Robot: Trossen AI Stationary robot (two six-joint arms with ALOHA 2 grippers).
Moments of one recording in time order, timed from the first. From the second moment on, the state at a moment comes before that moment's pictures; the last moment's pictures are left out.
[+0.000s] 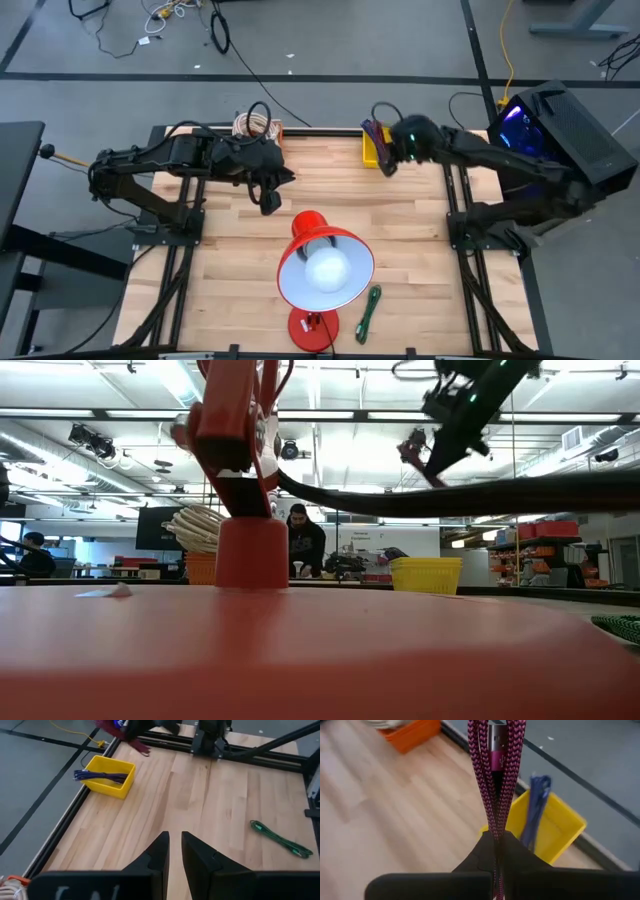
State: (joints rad) left arm -0.03 1.37 1.66 -0.94 -0.26 -0.19; right arm -0.44 1.19 1.07 -0.68 0.22 0.20
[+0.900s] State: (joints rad) left arm -0.03 1.45 1.66 -0.89 -0.29 -0.22; right arm -0.80 1.58 1.20 -0.54 0.07 0.02
